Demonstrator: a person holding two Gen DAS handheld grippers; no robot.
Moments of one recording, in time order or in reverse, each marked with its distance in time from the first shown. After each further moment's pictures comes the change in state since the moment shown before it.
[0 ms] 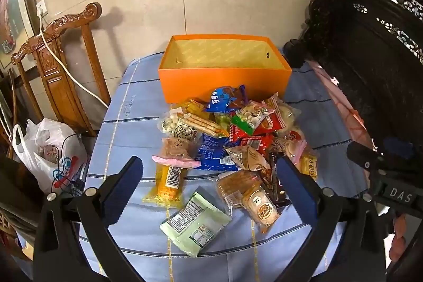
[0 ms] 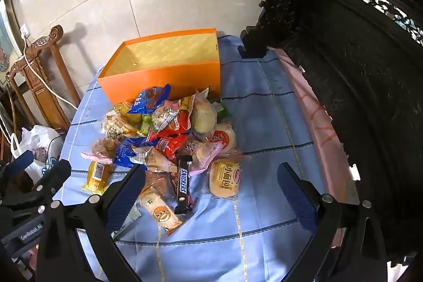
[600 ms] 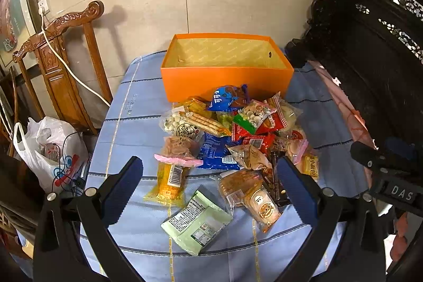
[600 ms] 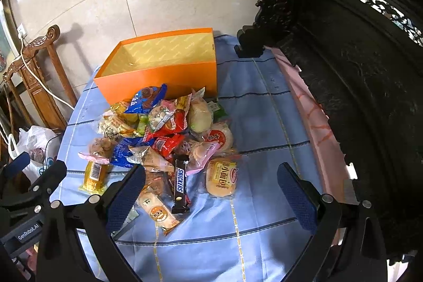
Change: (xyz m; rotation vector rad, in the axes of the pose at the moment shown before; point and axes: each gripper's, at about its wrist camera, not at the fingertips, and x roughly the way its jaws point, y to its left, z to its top) left arm 0.001 0.003 0.001 -0.009 -0.001 0.016; right arm 0.000 -0.001 0.002 0.006 0.005 -0.021
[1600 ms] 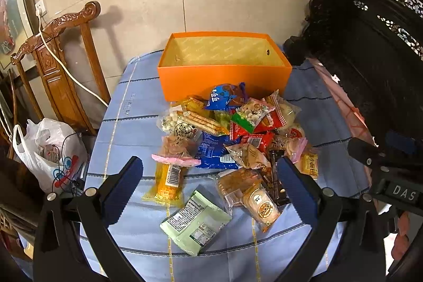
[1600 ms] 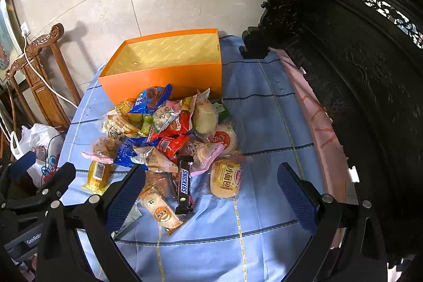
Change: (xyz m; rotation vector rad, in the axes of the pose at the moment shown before) left arm -0.001 -0.002 0.000 0.004 -0.050 -0.013; right arm -0.001 0.005 0.003 -0.013 0.002 0.020
